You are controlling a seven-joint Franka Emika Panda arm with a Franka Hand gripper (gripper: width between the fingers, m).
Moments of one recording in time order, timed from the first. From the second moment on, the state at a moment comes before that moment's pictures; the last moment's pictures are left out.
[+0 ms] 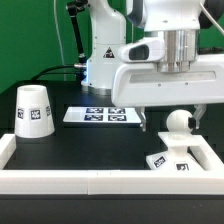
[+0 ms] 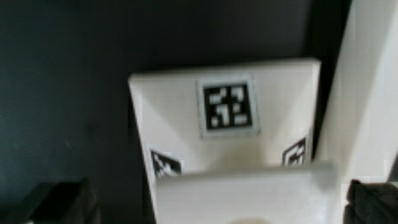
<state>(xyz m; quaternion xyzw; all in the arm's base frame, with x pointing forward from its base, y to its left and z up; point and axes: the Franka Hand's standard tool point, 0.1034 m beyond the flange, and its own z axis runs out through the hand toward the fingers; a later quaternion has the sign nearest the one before) 0.562 0.086 0.071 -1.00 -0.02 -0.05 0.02</state>
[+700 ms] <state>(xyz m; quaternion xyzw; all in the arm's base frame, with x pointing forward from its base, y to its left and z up) 0.493 0.094 0.076 -1.00 0.02 -0.02 0.01</state>
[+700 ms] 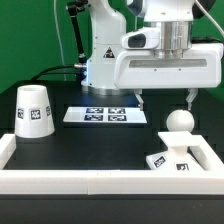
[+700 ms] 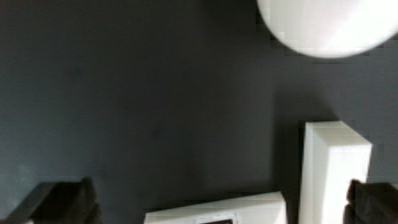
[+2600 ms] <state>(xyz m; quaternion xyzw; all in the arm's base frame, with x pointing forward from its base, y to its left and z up) 0.454 0.139 0.059 -0.98 0.21 -0.05 0.05</state>
